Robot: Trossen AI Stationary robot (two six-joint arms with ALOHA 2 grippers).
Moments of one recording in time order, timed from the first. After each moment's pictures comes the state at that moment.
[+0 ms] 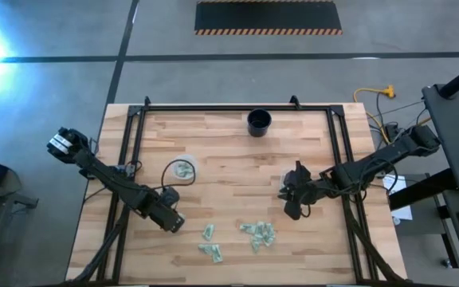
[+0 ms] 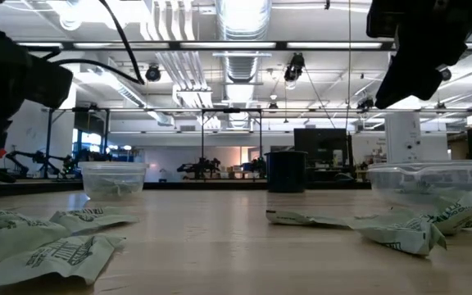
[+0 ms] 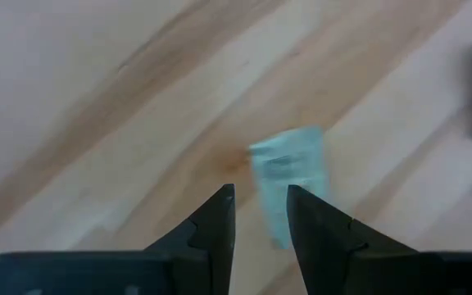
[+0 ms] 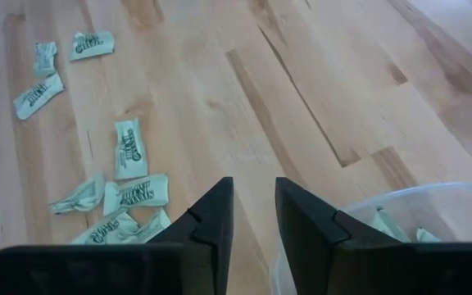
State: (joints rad) left arm -0.59 1.34 0.69 -0.63 -0.13 -1.45; right arm 0.40 1.18 0.73 -0.46 0.32 0.79
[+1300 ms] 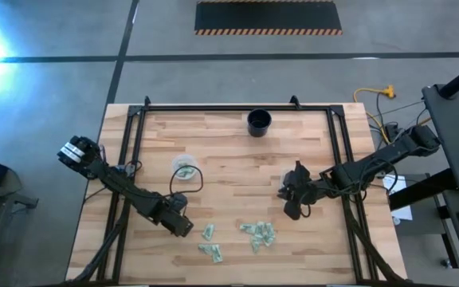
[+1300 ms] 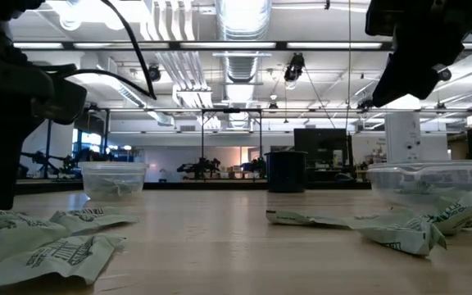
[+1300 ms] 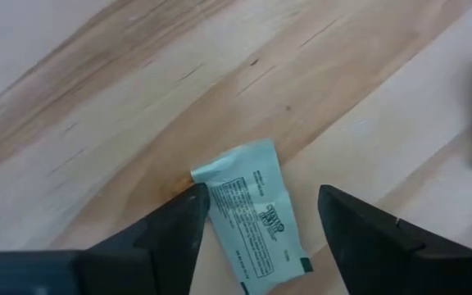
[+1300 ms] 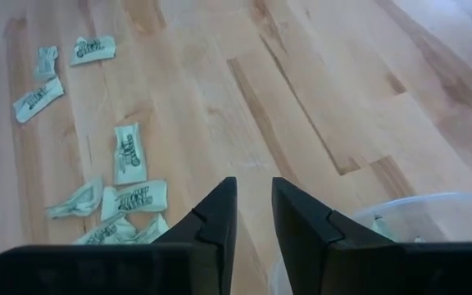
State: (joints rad) left arm -0.58 1.54 0.76 -0.58 -0.11 -1.49; right arm 0.40 1.18 0.72 -0.45 0.33 0.77
